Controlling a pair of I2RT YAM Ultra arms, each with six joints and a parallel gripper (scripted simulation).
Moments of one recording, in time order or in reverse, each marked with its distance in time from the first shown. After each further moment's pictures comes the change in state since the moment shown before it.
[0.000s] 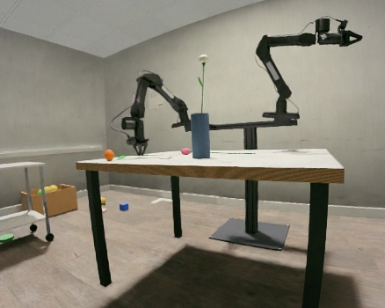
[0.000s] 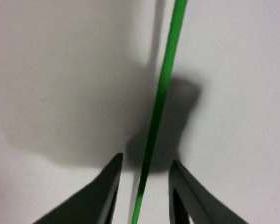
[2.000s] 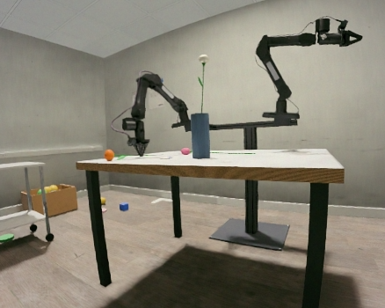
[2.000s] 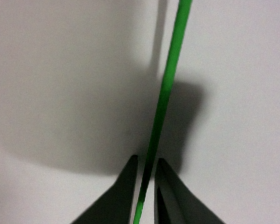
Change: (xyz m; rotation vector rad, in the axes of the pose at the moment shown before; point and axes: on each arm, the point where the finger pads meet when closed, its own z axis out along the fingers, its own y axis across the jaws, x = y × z) left arm 0.000 0.000 0.000 0.000 0.000 0.000; right arm 0.003 0.001 0.004 0.000 -0.002 -0.001
